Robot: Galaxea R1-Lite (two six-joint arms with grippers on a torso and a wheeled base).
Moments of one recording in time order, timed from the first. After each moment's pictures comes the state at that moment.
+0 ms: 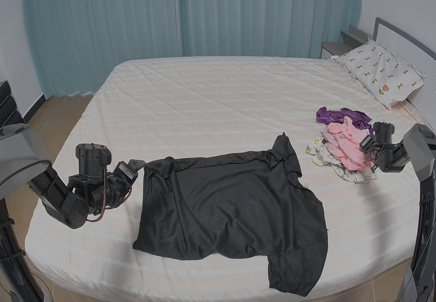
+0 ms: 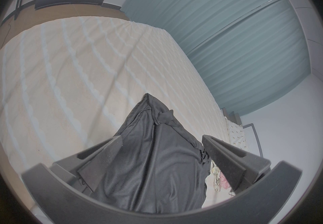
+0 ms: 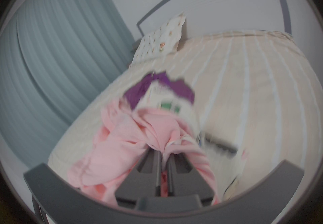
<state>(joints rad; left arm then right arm) -0.20 2.03 -0.64 -0.87 0.03 -1.02 -0.21 2.55 -1.52 -0.60 -0.23 0.70</state>
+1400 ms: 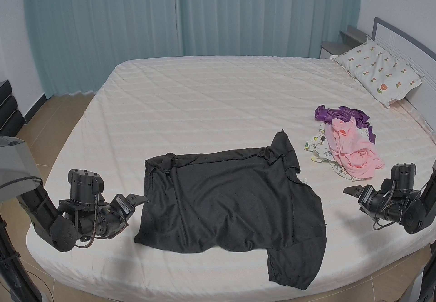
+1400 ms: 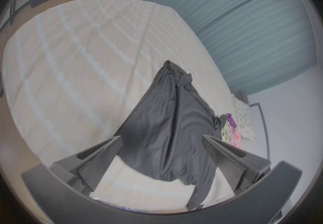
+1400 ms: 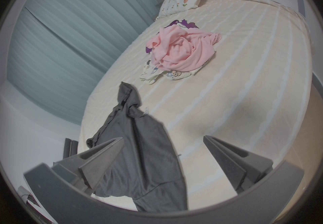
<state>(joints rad) -0.20 1.97 -0.40 -0.88 -0.11 -0.97 -0.07 1.96 -0.32 -0.99 0.17 0.67</state>
